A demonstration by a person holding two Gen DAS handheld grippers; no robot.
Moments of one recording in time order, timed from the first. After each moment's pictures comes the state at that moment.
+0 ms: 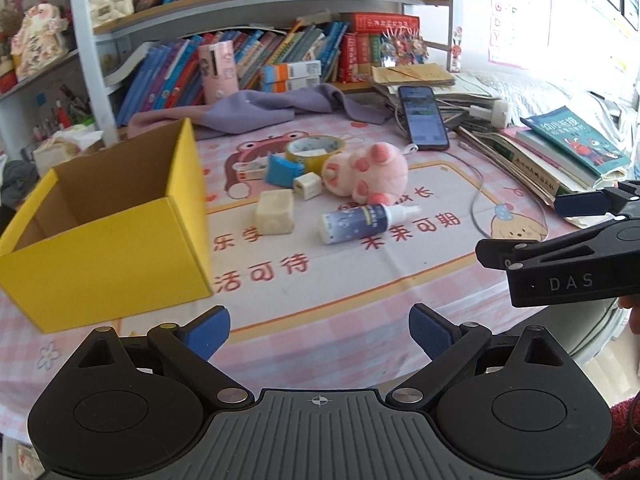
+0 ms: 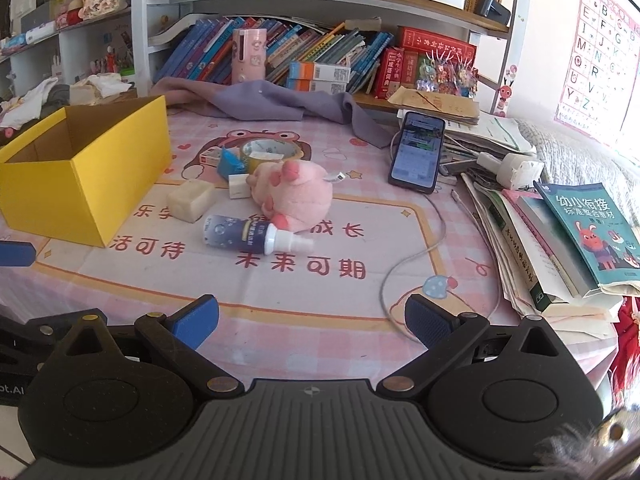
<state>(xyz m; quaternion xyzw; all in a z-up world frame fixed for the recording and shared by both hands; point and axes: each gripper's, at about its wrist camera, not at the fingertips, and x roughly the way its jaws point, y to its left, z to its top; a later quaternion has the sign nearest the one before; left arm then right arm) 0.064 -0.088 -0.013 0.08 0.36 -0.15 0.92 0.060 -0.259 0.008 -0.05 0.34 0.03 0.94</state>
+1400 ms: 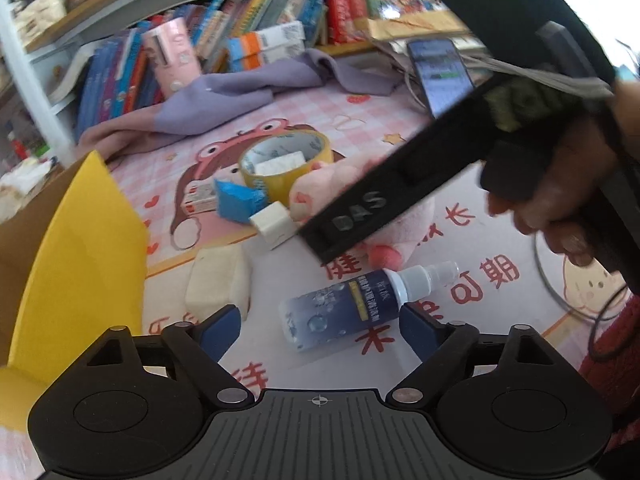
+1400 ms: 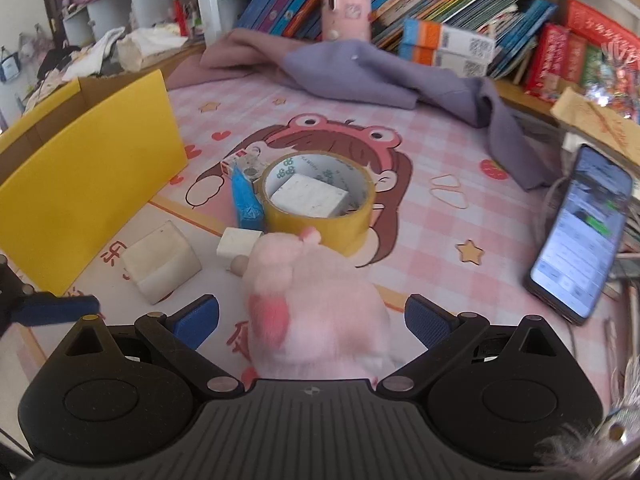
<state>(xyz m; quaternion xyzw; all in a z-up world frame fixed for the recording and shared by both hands) 0.201 -0.177 -0.050 0.16 0.40 -0.13 0.89 0.306 -0.262 -0.038 -0.08 0.42 0.25 0.87</state>
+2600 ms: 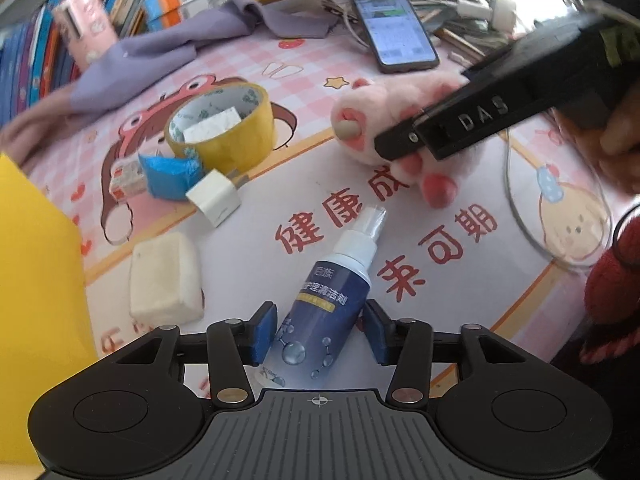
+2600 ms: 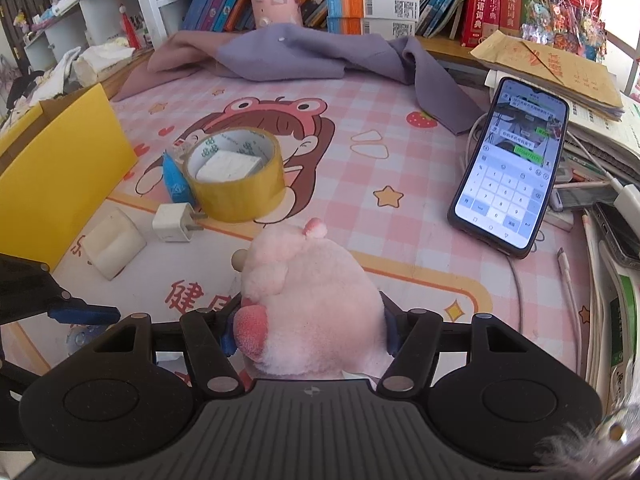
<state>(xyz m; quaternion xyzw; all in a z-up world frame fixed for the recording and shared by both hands) 0.226 -0.171 -0.065 0.16 0.49 -0.21 0.83 0.293 -0.331 -0.036 -0.03 0.44 0.20 0.87</state>
